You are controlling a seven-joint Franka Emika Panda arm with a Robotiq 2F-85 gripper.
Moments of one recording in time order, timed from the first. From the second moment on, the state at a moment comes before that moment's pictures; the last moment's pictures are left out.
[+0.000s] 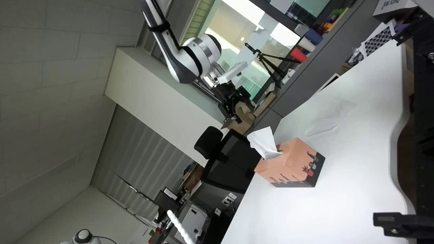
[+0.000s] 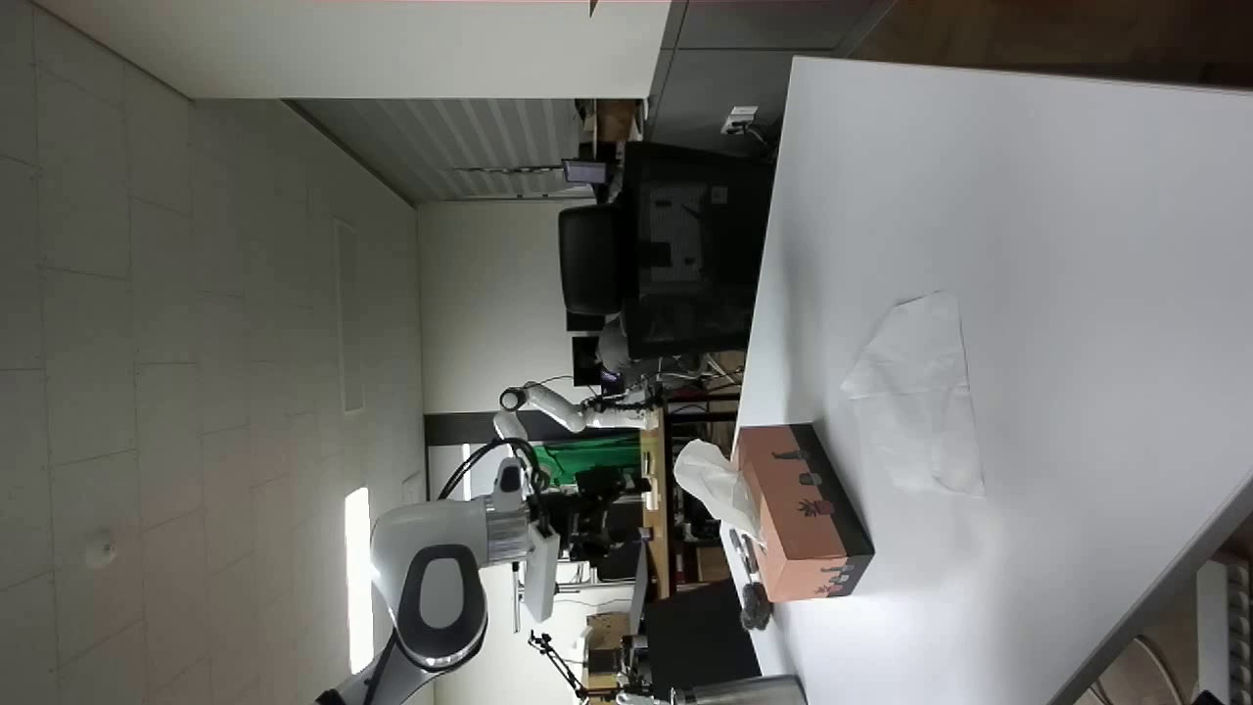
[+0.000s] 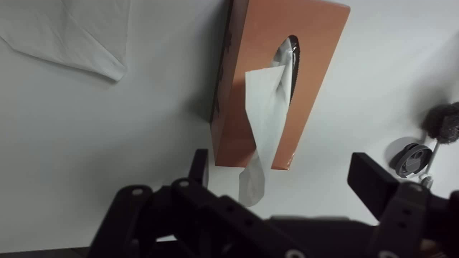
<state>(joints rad) 0.05 0.04 -0.15 -2.33 0.34 2.56 -0.45</state>
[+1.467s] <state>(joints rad) -0.08 0.34 0.10 -2.24 0.73 2.85 -0.57</state>
